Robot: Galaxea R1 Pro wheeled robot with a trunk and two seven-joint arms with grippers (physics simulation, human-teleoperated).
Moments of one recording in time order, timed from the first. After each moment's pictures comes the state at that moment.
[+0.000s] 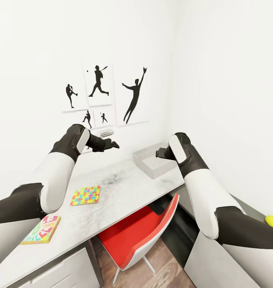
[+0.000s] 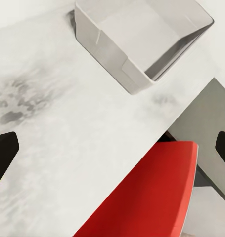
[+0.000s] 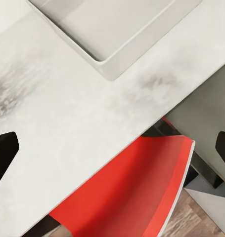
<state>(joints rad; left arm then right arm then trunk) -1.41 -0.06 0.15 -0.51 -0.02 1.04 -0.29 -1.24 0.17 -0.02 -0.75 -0.46 1.05 -0.57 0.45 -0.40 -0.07</state>
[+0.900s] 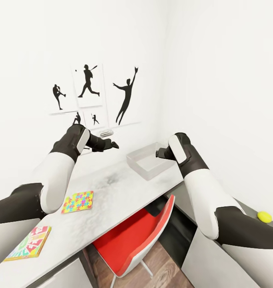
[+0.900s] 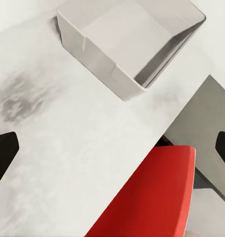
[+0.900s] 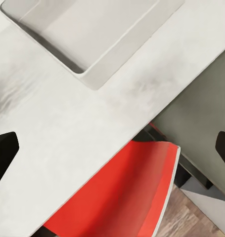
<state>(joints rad) -1.41 -0.06 0.14 -0.51 -0.03 1.04 -0.28 -1.24 0.17 -0.02 -0.75 -0.46 1.05 -0.57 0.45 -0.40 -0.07</state>
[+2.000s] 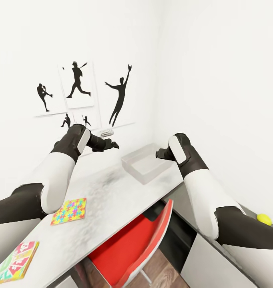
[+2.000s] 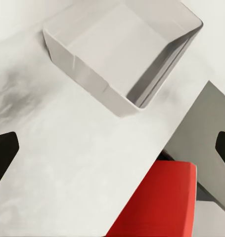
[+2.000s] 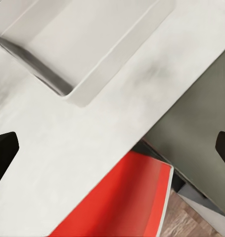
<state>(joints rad) -1.41 -0.07 0.14 -0.51 -0.03 1.03 -0.28 -1.24 0.17 -0.02 -0.74 -0.46 1.05 -0.57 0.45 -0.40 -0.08</state>
